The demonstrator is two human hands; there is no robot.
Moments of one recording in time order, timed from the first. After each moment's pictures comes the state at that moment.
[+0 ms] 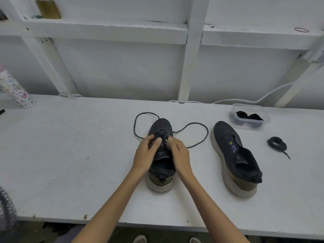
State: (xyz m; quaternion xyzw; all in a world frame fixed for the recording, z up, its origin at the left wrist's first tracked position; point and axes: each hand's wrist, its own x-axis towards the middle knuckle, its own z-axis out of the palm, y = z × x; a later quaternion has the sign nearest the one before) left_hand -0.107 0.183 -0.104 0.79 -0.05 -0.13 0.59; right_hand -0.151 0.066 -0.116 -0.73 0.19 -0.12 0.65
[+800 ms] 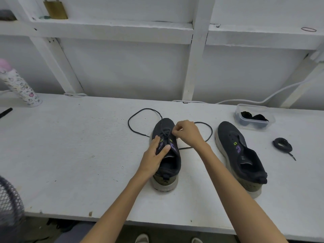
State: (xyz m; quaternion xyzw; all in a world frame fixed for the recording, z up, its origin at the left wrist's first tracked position) left_hand -0.115 0.184 -0.110 0.80 -0.09 -0.19 0.55; right_hand -0.090 0.013 -0.074 -0.93 0.12 0.00 0.36
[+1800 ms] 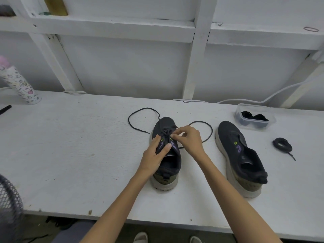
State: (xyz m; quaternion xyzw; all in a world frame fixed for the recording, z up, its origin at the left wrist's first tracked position) left_hand -0.116 0.184 -0.110 0.81 -0.08 -0.19 0.55; right_hand -0.115 0.018 -0.101 -0.88 0.15 -0.09 0.45
